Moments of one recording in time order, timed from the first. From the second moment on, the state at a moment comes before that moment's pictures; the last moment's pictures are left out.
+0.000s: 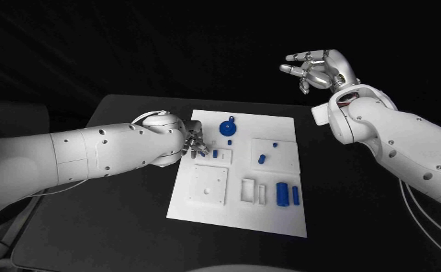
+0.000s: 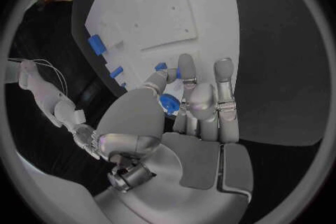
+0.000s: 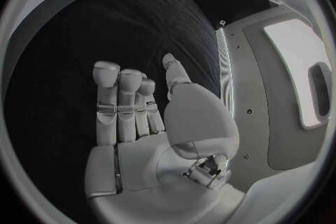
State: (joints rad) left arm 1.31 -0.68 -0.24 1.39 -1.21 -0.04 -0.53; left_hand 1.07 0.03 0.26 -0.14 0.77 1.02 0.05 0.33 0.90 1.44 -0.07 0.51 0.38 1.42 -0.12 1.25 0.86 0.05 1.26 -0.14 0.53 1.31; right arm 0.98 -0.67 0.48 1.32 -1.03 -0.47 0.12; right_hand 1.24 -0.01 -0.11 -0.11 0.34 1.02 0.11 0.07 0.07 1.21 0.01 0.96 1.13 1.40 -0.06 0.88 0.93 0.10 1.47 -0.08 0.58 1.31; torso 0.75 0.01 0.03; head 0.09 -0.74
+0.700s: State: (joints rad) left arm 1.30 -0.68 -0.24 1.39 -1.21 -0.04 -0.53; left_hand 1.08 -0.01 0.31 -0.15 0.69 1.04 0.05 0.32 0.93 1.46 -0.07 0.49 0.38 1.43 -0.12 1.25 0.88 0.05 1.28 -0.14 0.51 1.31; right arm 0.98 -0.66 0.48 1.31 -1.03 -0.47 0.12; right_hand 1.24 -0.01 -0.10 -0.11 0.34 1.02 0.11 0.07 0.07 1.21 0.01 0.96 1.13 1.40 -0.06 0.88 0.93 0.10 1.47 -0.08 0.58 1.31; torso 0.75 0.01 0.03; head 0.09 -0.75
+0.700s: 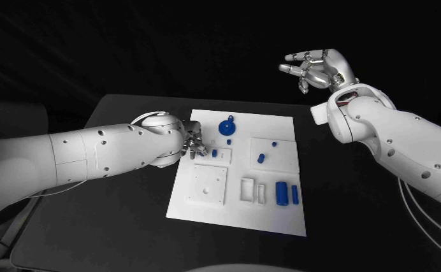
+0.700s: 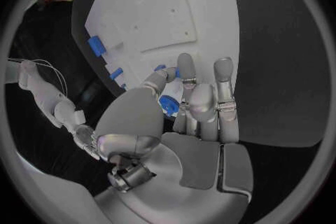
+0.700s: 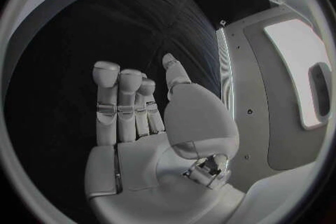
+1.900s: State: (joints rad) left arm 1.30 -0.67 -0.24 1.36 -1.20 -0.04 -0.54; left_hand 1.14 -0.04 0.21 0.02 0.53 1.12 -0.02 0.28 0.87 1.46 -0.07 0.49 0.40 1.44 -0.12 1.22 0.84 0.05 1.29 -0.14 0.48 1.31; right arm 0.98 -0.66 0.48 1.31 -1.03 -0.47 0.12; right_hand 1.23 0.00 -0.10 -0.11 0.34 1.02 0.11 0.07 0.07 1.21 0.01 0.96 1.13 1.40 -0.06 0.88 0.93 0.10 1.47 -0.08 0.58 1.31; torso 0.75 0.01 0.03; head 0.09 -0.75
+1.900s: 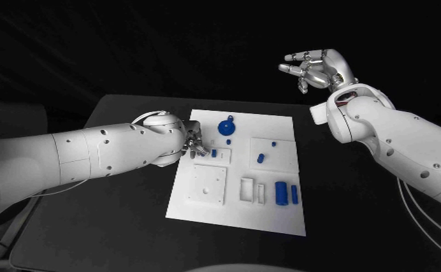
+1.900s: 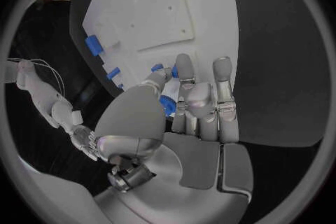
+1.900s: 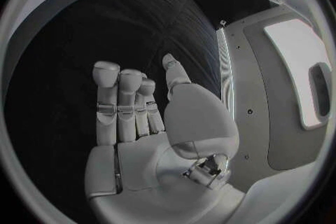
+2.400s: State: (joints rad) left arm 1.30 -0.68 -0.24 1.37 -1.21 -0.04 -0.54; left_hand 1.15 -0.07 0.14 0.11 0.43 1.12 -0.03 0.28 0.86 1.45 -0.07 0.50 0.40 1.44 -0.13 1.22 0.83 0.05 1.29 -0.14 0.47 1.31; right arm 0.98 -0.67 0.48 1.31 -1.03 -0.47 0.12; right_hand 1.23 0.00 -0.10 -0.11 0.34 1.02 0.11 0.07 0.07 1.21 0.01 0.96 1.13 1.40 -0.06 0.88 0.93 0.10 1.47 -0.08 0.58 1.31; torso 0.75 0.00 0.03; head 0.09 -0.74
